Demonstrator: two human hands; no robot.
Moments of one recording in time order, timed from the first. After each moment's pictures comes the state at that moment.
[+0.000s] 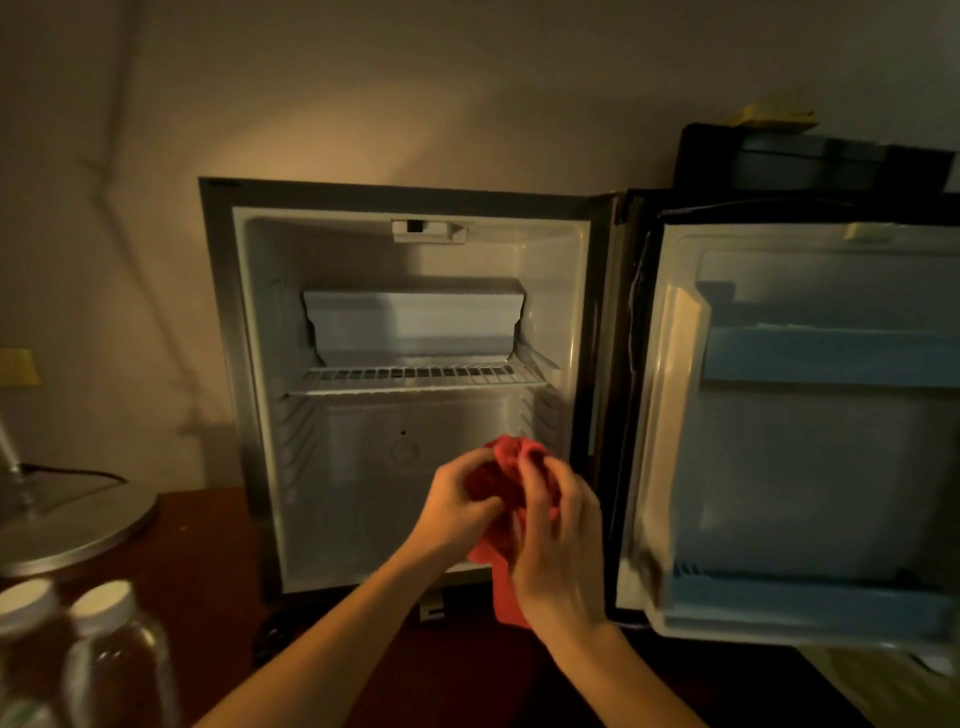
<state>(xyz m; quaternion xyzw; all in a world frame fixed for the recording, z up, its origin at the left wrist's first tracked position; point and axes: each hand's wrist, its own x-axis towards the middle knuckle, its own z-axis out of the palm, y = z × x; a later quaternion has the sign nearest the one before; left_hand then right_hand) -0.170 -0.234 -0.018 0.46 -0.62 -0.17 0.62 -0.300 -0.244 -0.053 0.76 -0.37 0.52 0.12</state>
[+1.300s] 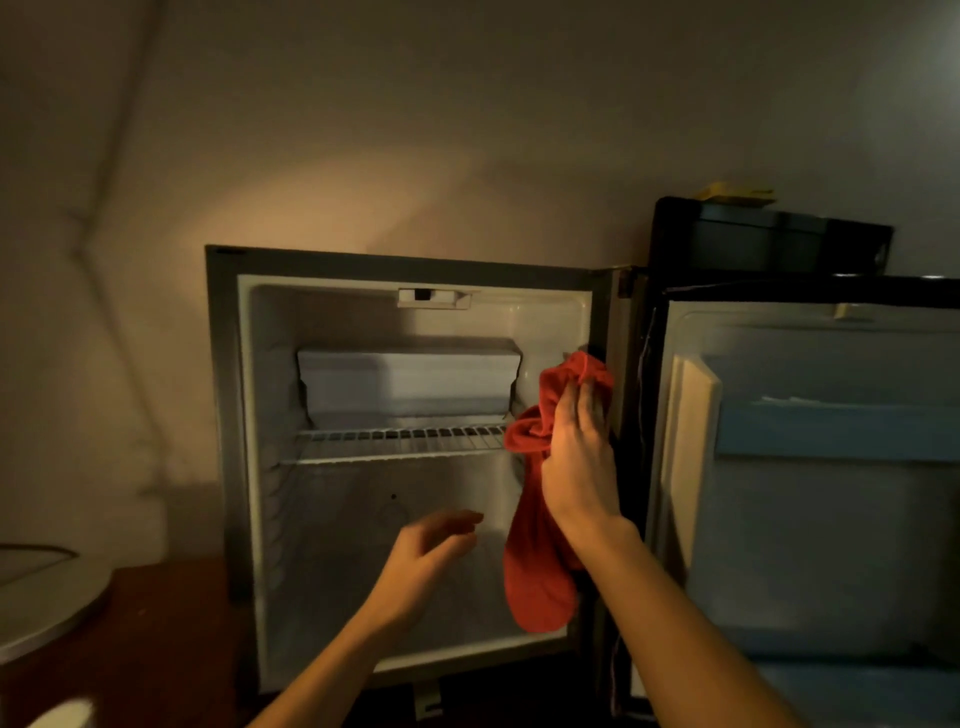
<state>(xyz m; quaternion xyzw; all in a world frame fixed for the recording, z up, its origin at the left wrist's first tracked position) -0.117 -0.238 -0.009 0.48 -0.59 -0.25 0.60 -0.279 -0.312 0.086 0.75 -0.47 0.46 0.08</state>
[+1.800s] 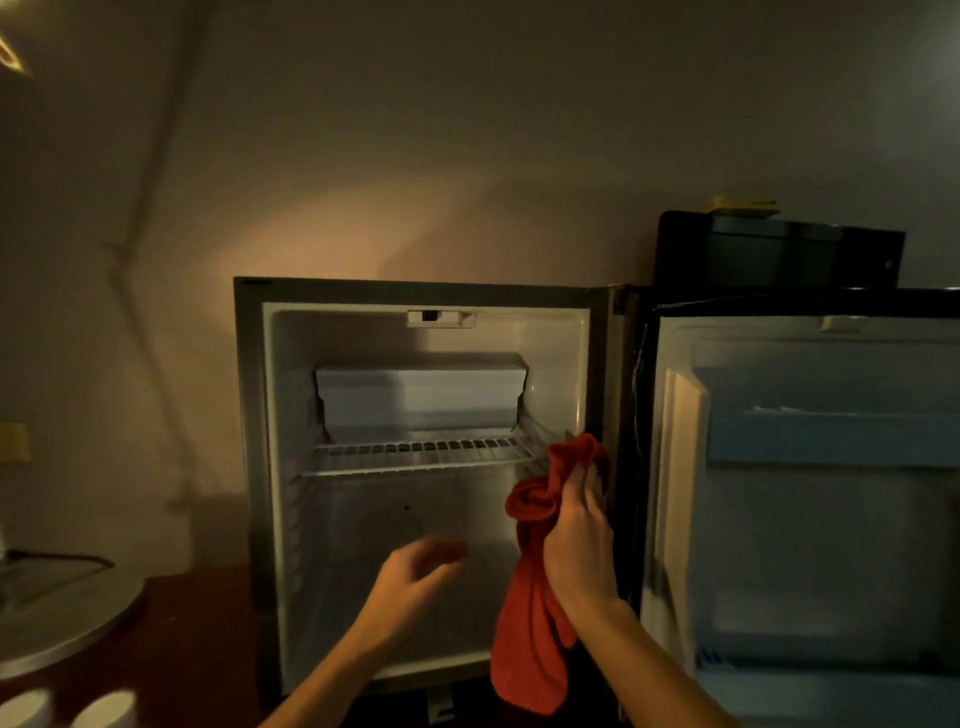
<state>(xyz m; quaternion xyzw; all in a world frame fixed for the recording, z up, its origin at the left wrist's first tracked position) -0.103 -0.212 -0.013 0.56 -0.60 -0.18 0.55 -0.284 -0.297 0.021 0.73 -0.49 0.48 -0.05</state>
